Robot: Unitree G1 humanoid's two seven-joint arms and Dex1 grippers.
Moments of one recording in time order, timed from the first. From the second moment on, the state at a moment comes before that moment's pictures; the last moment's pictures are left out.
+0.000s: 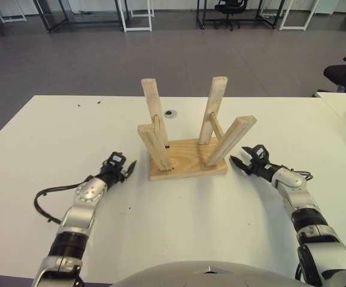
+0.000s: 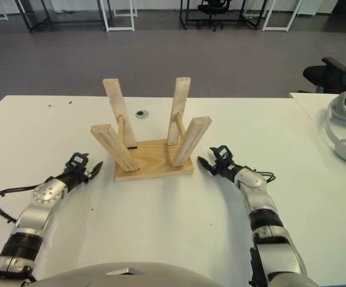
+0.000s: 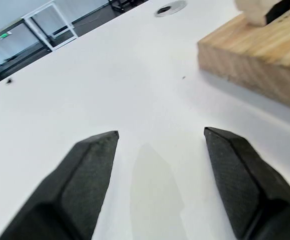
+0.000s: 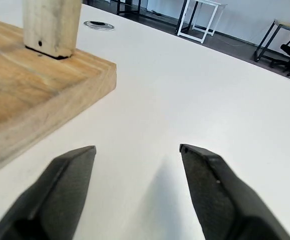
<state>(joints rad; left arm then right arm) 0.01 0.44 -0.01 0.13 0.00 0.10 -0.38 -0.28 -0.45 0.04 0.63 0.05 -0.17 0.64</state>
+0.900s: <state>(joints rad) 0.04 0.46 0.24 -0.65 -0.59 0.89 -0.52 -0.15 -0.60 -0.28 -0.47 0.48 1.02 0.67</state>
